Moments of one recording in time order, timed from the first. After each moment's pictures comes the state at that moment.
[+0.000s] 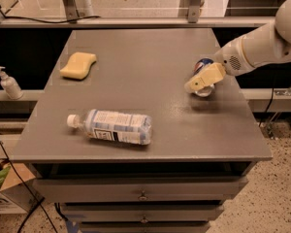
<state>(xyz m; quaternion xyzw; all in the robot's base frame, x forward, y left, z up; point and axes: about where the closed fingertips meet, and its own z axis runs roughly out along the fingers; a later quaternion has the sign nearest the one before) 0.626 -0.174 0.865 -0.40 0.83 0.16 0.35</state>
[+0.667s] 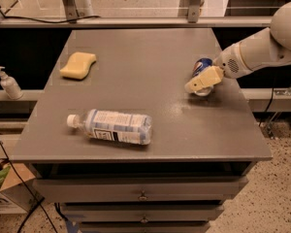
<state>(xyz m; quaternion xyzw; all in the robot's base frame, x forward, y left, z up) 0.638 -0.182 0.839 -0.38 0.84 0.18 0.33</state>
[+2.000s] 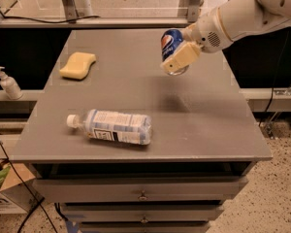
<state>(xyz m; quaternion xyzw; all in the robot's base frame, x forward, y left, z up) 0.621 -0.087 0.926 -0.52 0.74 0.21 0.37</state>
